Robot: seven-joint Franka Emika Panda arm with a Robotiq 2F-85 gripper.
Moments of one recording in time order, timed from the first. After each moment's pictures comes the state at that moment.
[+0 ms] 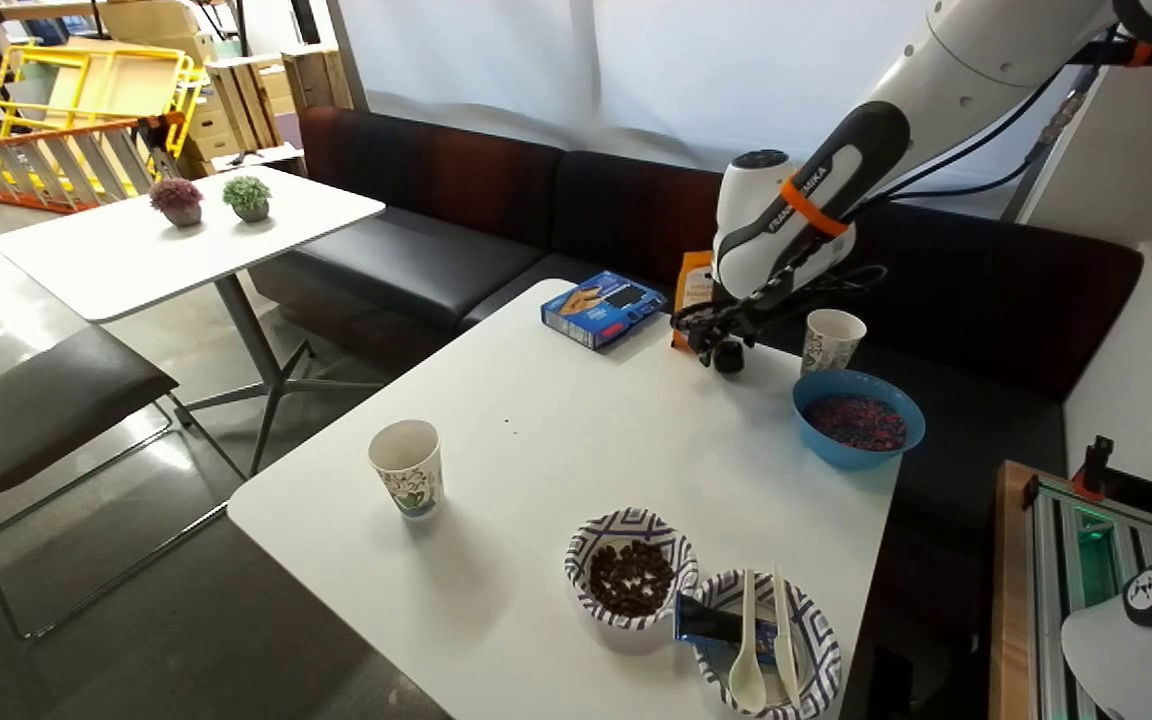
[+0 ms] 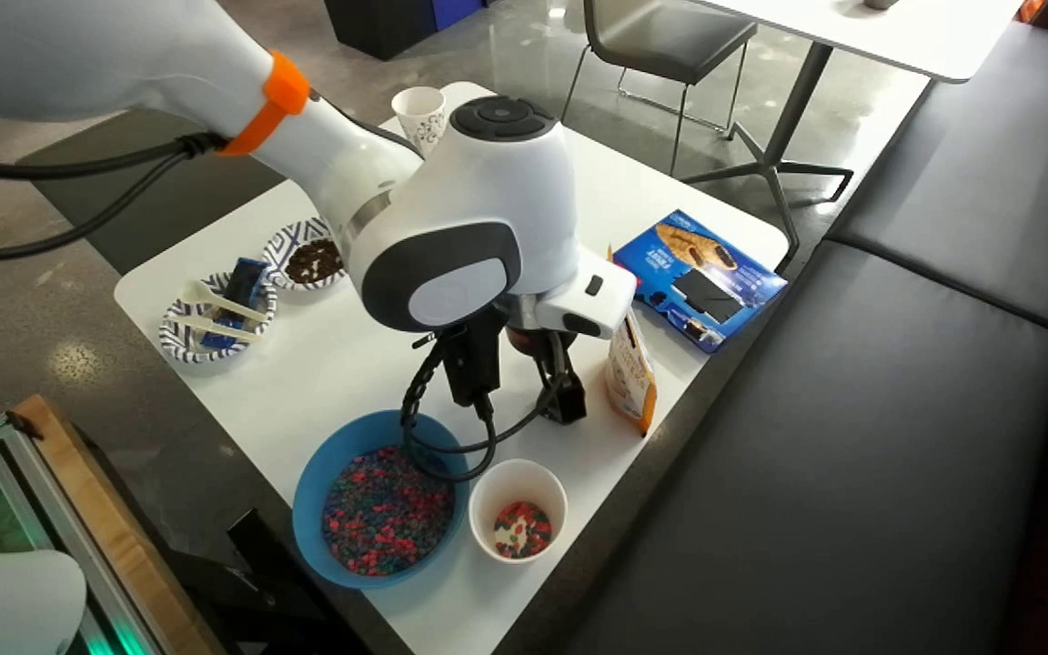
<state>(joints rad) -0.18 0.47 -0.23 -2.16 -0.05 2.70 0.18</state>
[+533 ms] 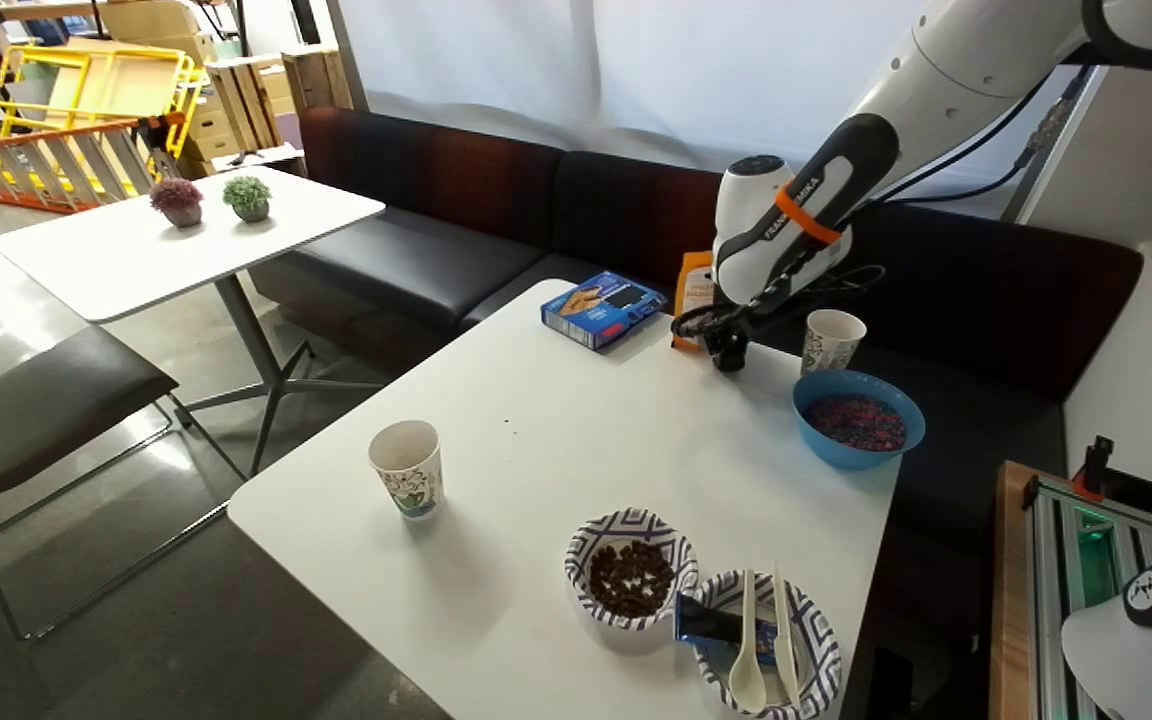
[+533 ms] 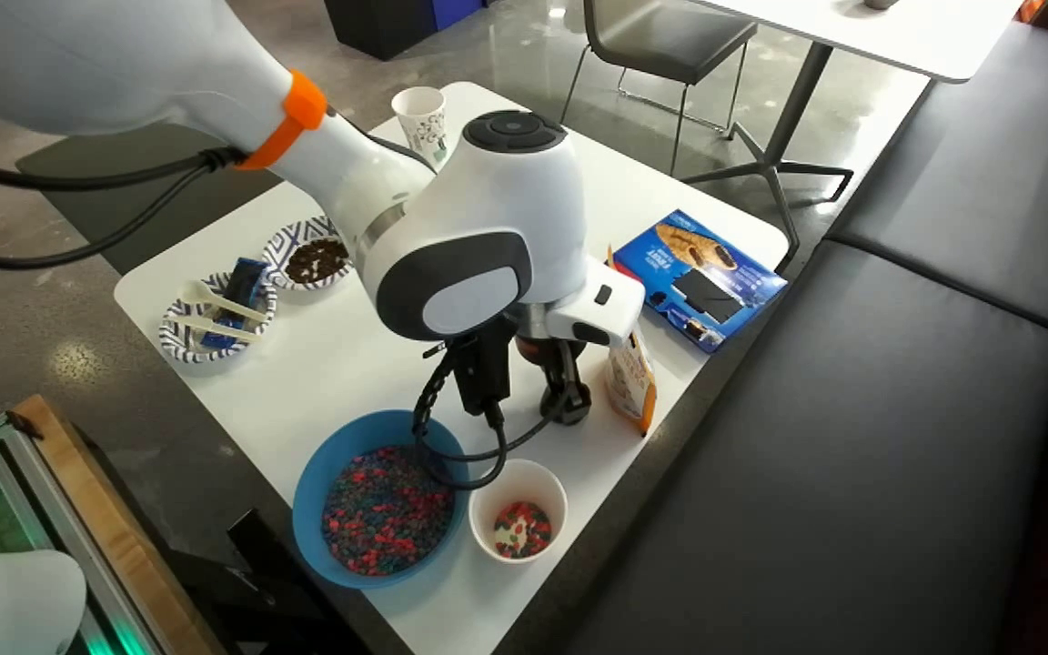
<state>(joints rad) -0.15 0.50 -0.27 -2.13 -0.06 2.70 0.18</state>
